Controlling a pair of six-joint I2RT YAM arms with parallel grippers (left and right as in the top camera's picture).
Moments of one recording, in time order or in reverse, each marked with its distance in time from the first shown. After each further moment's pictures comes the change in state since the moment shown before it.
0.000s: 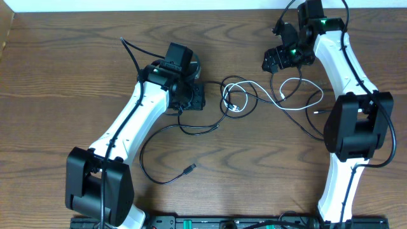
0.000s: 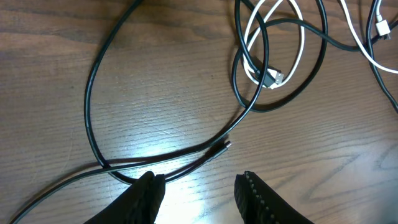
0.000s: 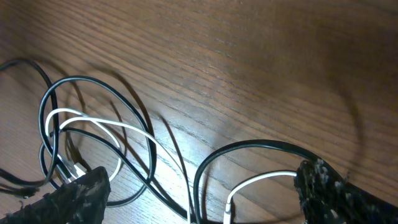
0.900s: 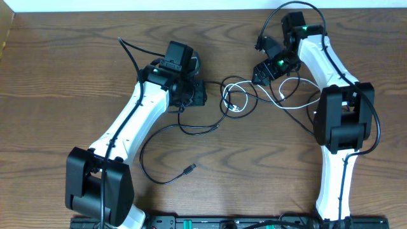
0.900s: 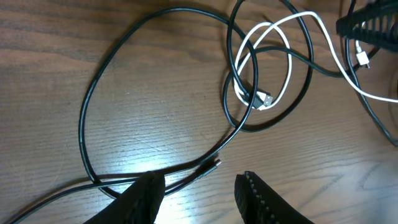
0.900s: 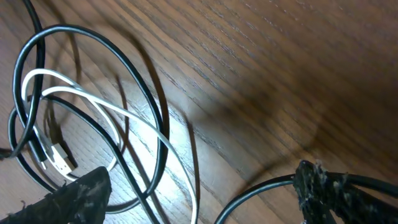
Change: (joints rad) left arm 0.000 0.000 0.000 0.063 0.000 -0.069; right arm 0.048 0.116 0.000 -0.006 -0.058 -0.230
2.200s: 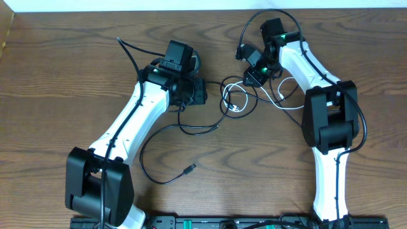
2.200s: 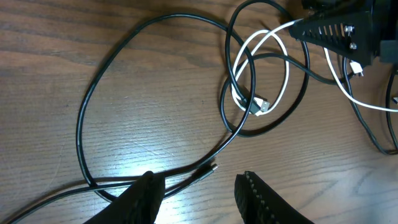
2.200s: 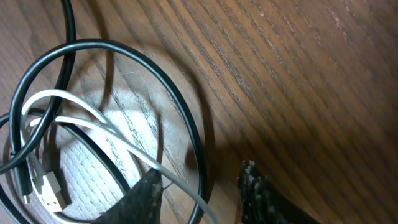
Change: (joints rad) left arm 0.000 0.000 0.000 0.015 0.000 -0.026; right arm 0.102 0.028 -0.043 0.117 0.013 -0.162
